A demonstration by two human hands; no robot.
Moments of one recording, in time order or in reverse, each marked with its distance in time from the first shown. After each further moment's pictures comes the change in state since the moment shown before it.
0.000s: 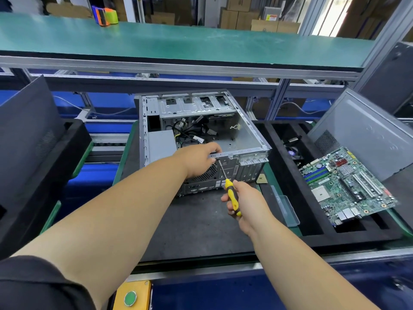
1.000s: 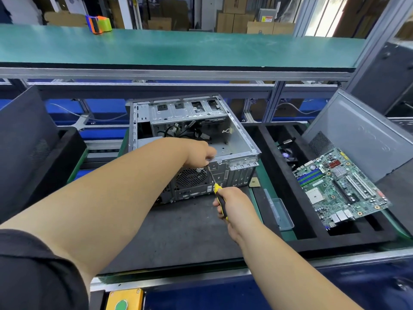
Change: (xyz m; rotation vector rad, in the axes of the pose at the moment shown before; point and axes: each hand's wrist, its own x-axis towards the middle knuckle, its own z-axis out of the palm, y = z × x) left_hand 0.029 0.037 -0.044 0.384 -0.354 0.158; right_hand 0.010 0.002 -0.006 -0.087 -0.010 -0.073
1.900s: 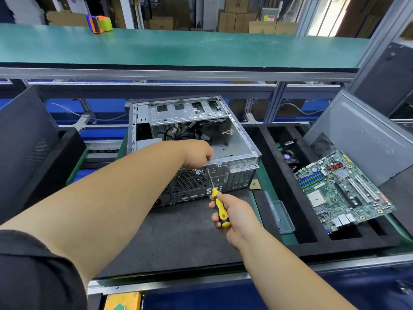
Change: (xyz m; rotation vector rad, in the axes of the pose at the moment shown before) left_hand 0.012 -0.009 0.005 -0.087 0.059 -0.033; right_hand -0.005 -0.003 -0.006 0.217 -0.132 0.177
